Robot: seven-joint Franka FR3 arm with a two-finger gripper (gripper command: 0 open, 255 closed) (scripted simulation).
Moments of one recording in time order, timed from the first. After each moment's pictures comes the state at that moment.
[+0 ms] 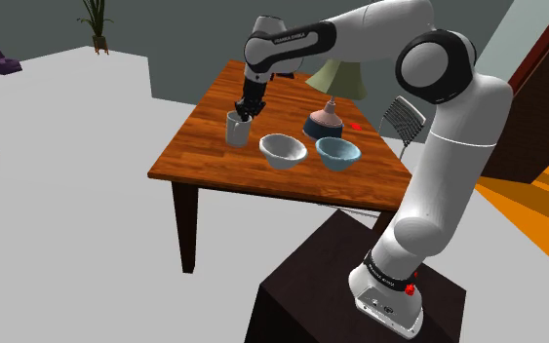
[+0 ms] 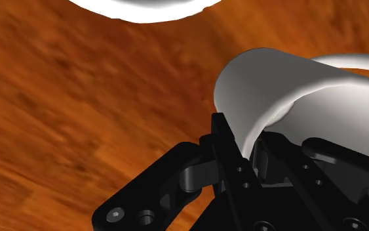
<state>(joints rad) 0.02 0.18 -0.06 -1.80 0.08 2.06 -0.03</state>
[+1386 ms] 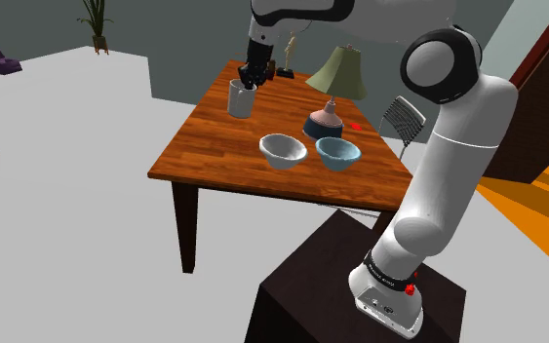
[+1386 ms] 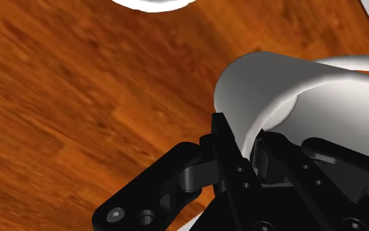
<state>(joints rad) 0.01 0.15 -0.07 -1.55 0.07 1.79 -0.02</state>
